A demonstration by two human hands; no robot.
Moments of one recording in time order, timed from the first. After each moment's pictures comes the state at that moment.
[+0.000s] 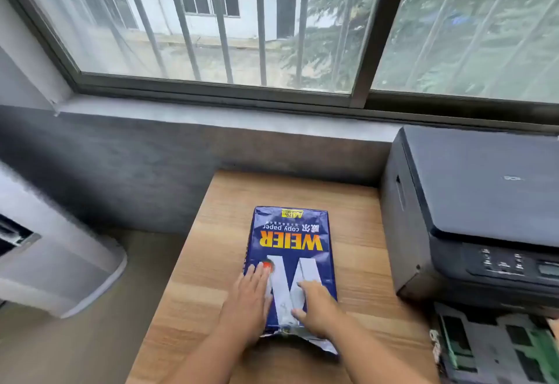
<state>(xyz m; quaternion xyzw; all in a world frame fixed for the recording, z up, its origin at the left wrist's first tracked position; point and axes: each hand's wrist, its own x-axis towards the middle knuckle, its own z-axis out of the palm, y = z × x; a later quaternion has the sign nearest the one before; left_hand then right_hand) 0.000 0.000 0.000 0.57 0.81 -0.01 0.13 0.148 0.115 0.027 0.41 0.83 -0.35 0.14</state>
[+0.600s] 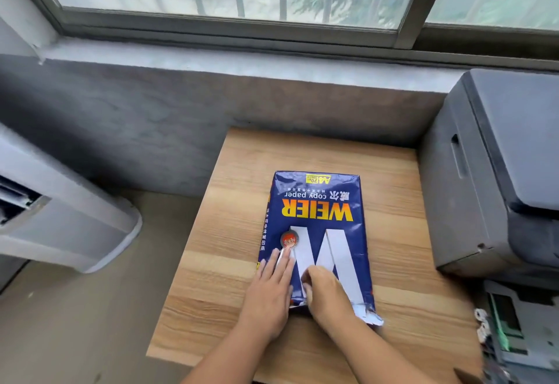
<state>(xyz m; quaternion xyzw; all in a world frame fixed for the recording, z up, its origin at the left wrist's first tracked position) 0.000 -0.021 -0.050 0.58 0.80 0.00 0.18 0.117 0.077 -0.039 0.43 0.84 -0.34 0.04</state>
